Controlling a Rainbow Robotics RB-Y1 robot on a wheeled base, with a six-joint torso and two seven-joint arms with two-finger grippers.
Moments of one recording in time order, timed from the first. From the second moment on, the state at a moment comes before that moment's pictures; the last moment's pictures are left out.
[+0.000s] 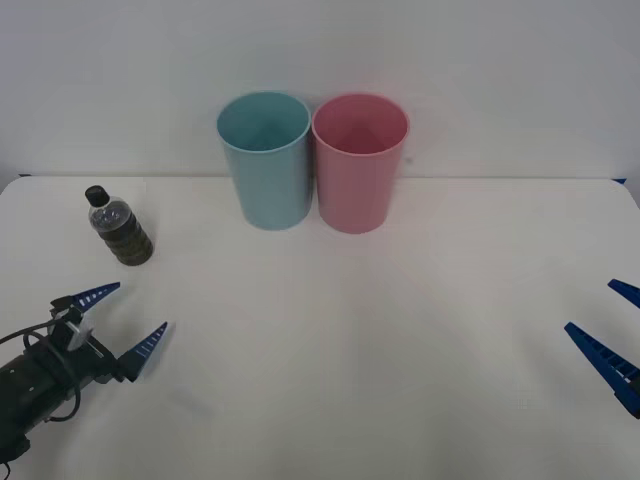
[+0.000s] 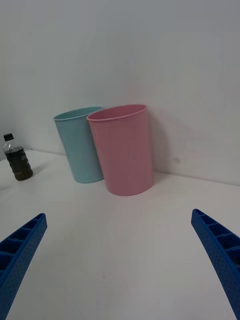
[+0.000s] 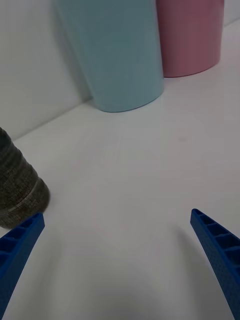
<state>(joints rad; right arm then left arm) 0.35 -0.40 -0.52 -1.66 0.96 -1.22 0.00 -0.01 0.31 0.44 -1.16 -1.31 -1.01 -0.57</state>
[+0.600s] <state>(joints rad) 0.35 -0.40 -0.52 -1.66 0.96 -1.22 0.00 -0.01 0.31 0.44 -1.16 -1.31 -1.01 -0.57</state>
